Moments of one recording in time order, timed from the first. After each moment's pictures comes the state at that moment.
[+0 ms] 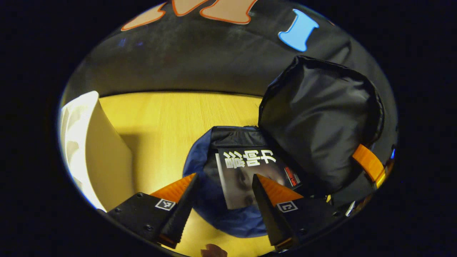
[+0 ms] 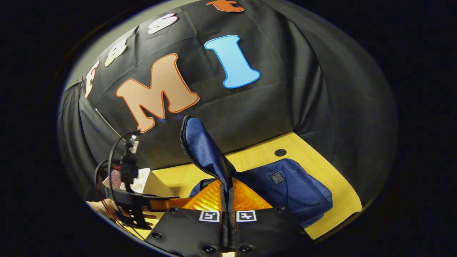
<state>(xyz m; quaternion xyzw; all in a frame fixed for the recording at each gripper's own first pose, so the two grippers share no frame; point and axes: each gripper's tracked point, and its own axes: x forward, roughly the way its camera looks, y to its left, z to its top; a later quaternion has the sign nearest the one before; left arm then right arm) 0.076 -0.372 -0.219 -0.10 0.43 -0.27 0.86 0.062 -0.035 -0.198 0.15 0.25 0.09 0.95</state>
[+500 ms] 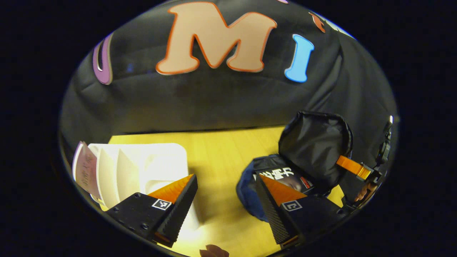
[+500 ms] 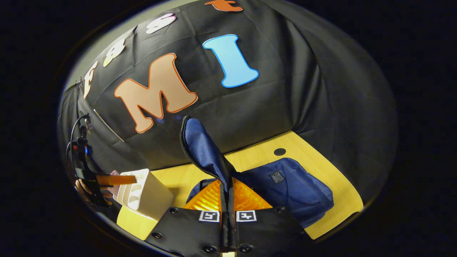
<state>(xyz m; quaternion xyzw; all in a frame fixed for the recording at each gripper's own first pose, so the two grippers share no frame) 0.112 -0.218 -0.115 -0.06 0.33 -0.21 0.92 0.063 -0.035 -0.200 0.15 0.25 0.09 0.95</state>
